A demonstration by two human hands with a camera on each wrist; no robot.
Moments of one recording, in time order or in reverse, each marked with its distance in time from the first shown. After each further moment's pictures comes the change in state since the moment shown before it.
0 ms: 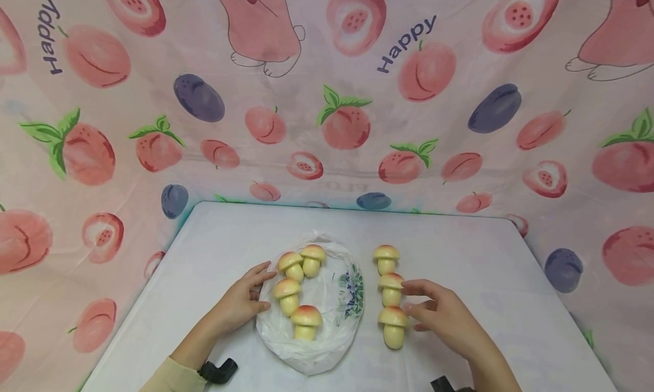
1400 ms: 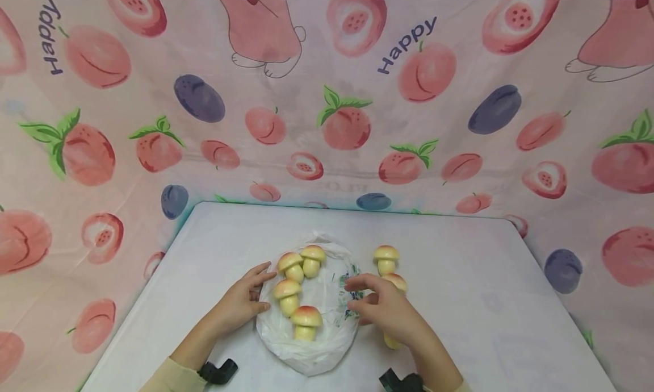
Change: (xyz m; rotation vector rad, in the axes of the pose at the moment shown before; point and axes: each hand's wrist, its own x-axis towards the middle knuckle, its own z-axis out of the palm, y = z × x) left_hand 0.000 0.000 -0.001 0.009 -0.007 0.016; right_hand 0.037 -0.037 0.071 0.087 -0.180 -0.195
